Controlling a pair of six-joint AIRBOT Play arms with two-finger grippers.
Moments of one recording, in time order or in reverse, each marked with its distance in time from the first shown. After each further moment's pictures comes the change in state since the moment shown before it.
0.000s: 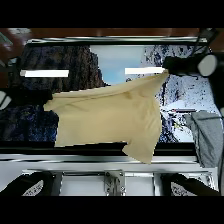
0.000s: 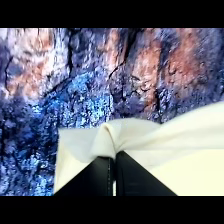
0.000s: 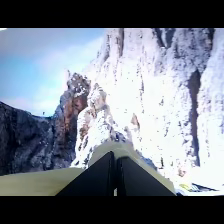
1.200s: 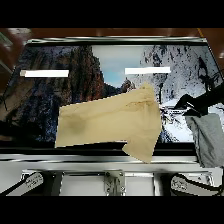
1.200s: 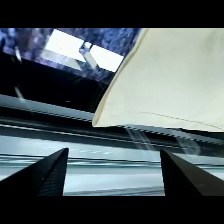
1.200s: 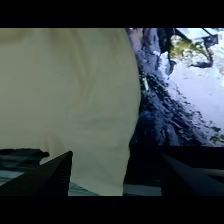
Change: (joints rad) left arm 0.795 -0.142 -0.373 -0.487 -0.393 0.525; right arm -0.490 -0.092 -0.191 0.422 0.612 -0.448
